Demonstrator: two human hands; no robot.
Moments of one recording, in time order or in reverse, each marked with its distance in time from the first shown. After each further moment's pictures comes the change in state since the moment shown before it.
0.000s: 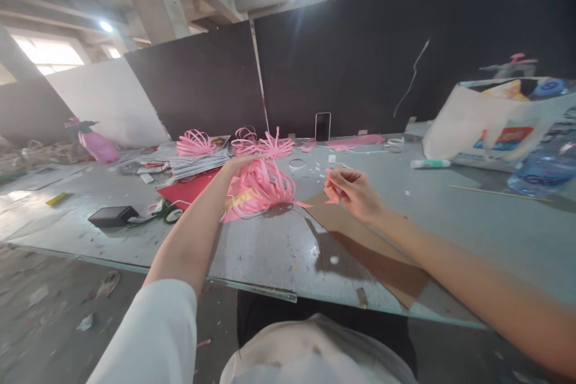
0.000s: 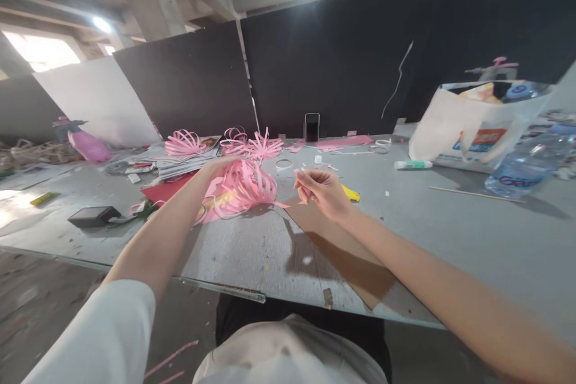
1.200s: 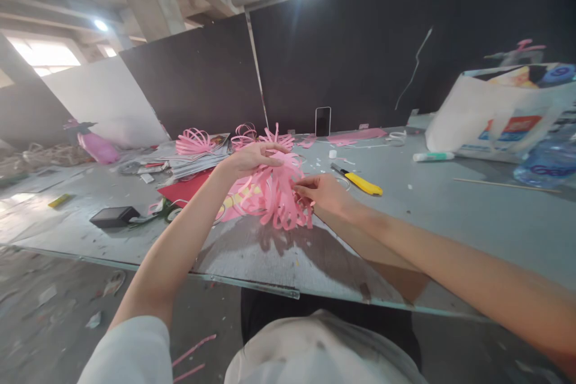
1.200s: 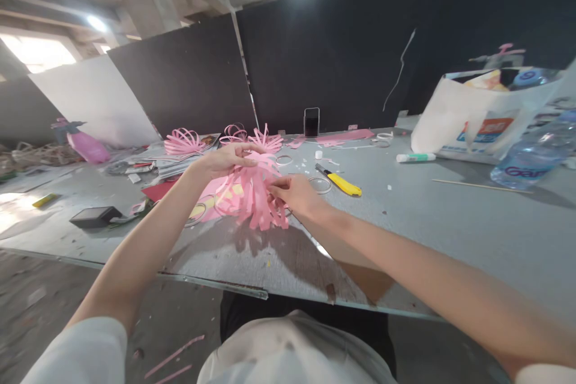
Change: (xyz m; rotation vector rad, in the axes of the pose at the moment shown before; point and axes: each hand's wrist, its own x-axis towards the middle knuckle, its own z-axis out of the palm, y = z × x) left_hand -0.085 0.063 0.037 -0.148 -0.237 0.425; right_hand 0.017 0.033 0.040 -0.253 -0.073 0.248
